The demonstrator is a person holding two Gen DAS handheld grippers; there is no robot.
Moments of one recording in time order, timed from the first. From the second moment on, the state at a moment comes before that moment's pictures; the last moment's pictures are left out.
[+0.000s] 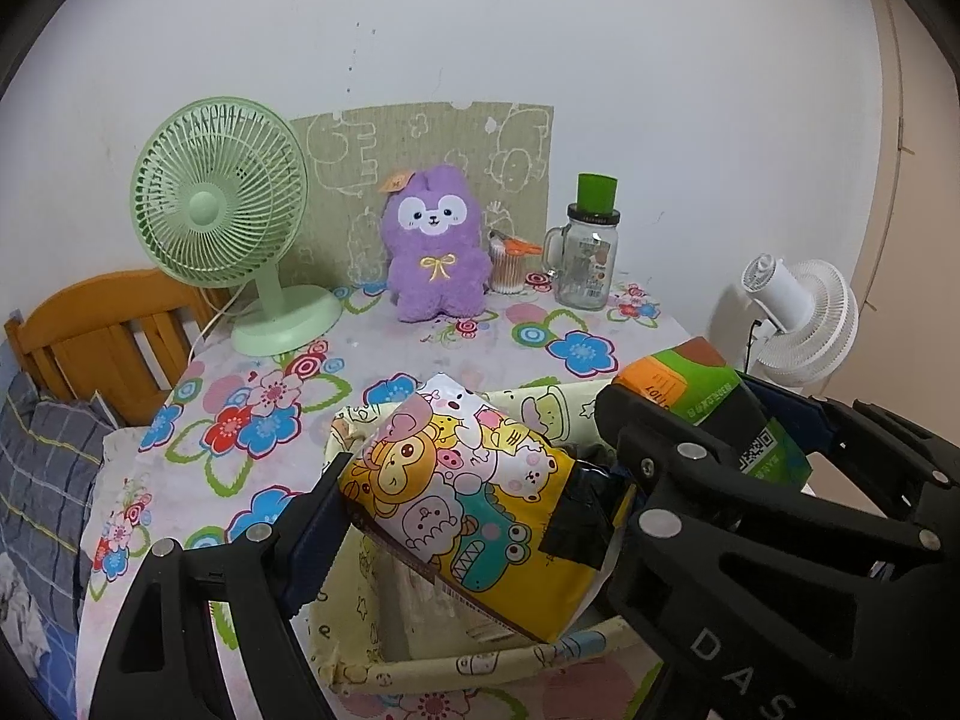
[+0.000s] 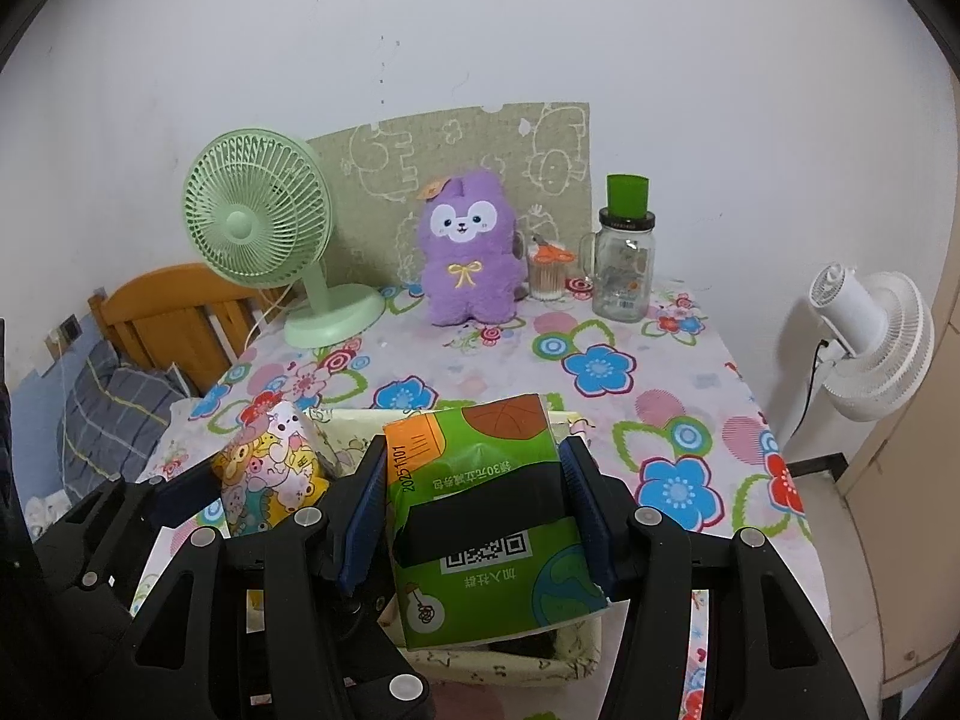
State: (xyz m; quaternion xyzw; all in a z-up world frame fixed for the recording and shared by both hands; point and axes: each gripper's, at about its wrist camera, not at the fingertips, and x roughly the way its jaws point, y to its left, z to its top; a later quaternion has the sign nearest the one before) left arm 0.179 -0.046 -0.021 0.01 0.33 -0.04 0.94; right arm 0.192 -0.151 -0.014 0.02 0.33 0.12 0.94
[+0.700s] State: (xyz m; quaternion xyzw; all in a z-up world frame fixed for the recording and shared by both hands) left arm 0.210 -0.041 -0.049 -0.01 0.37 -0.06 0.93; right arm 0.226 -0.144 -0.041 0.03 0.36 0.13 0.93
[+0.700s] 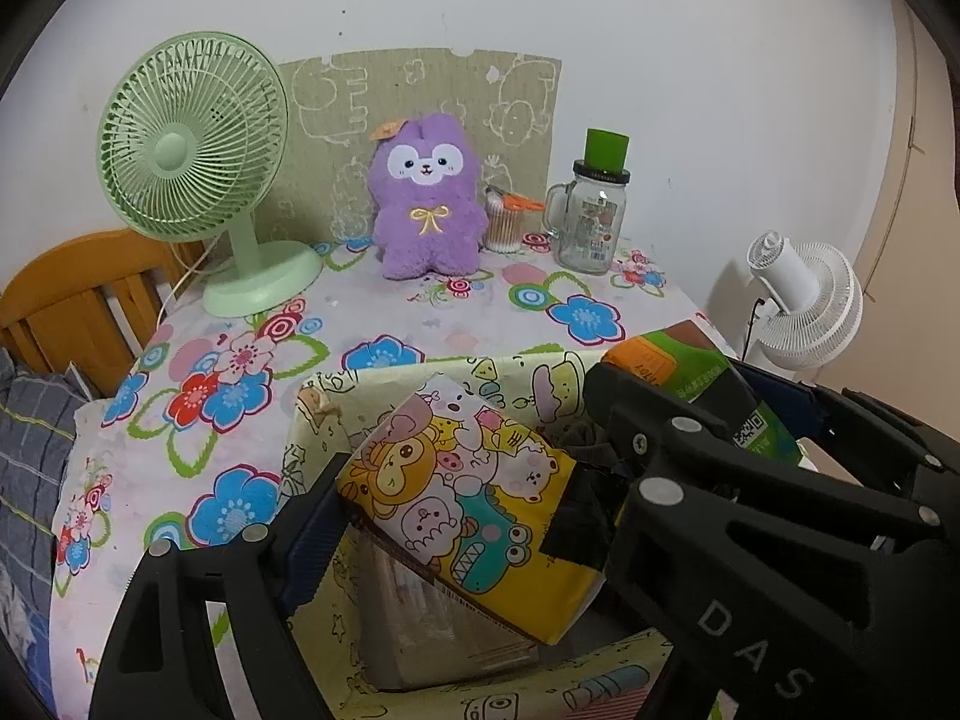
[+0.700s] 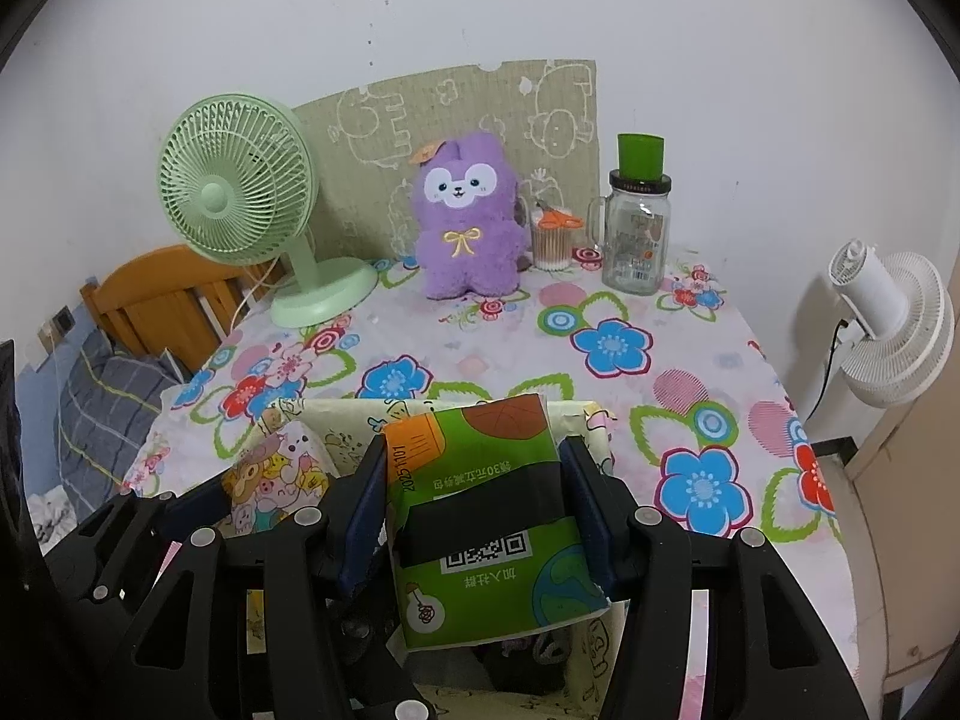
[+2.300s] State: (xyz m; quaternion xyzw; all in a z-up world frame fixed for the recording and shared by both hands) left arm 0.223 -0.020 -0.065 0.03 0.40 -0.02 0.92; right arm 0.248 -0.114 -0.065 0.02 0.38 0.17 0.91
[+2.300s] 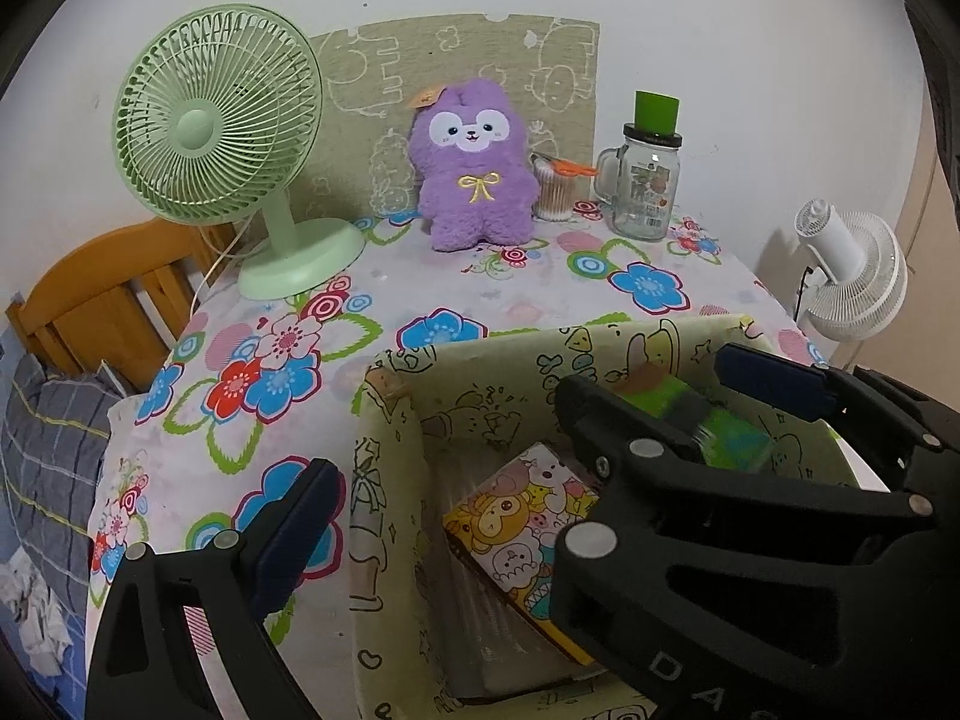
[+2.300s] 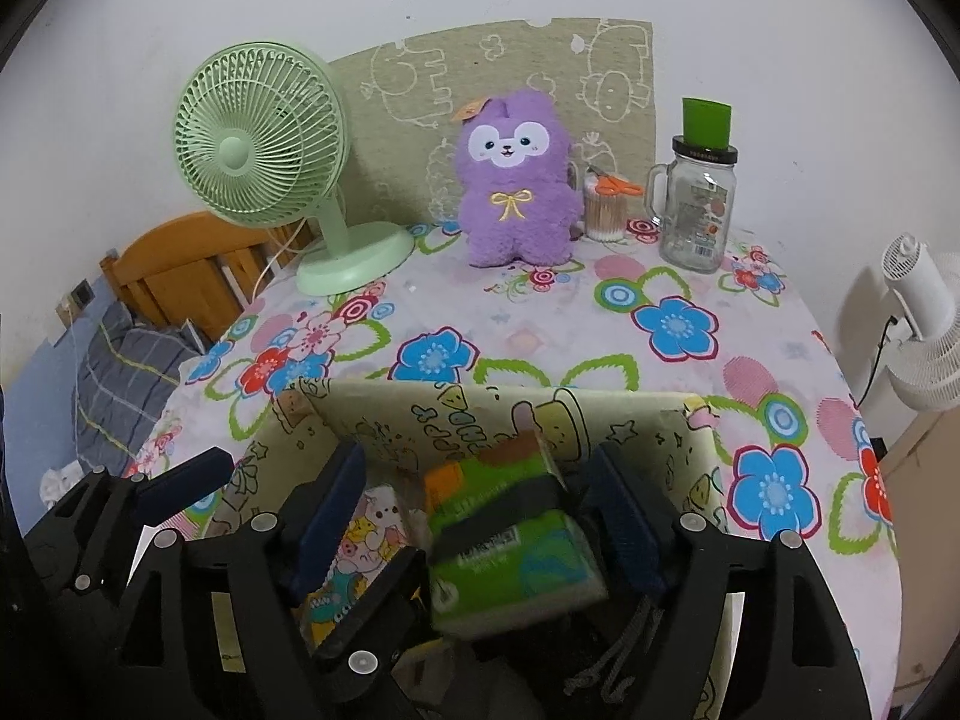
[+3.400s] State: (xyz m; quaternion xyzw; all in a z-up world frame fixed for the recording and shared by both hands) left arm 0.185 -0.037 -0.045 0.01 0.37 -0.04 0.93; right arm 0.198 -0.156 -0.045 0.03 0.36 0.13 0.92
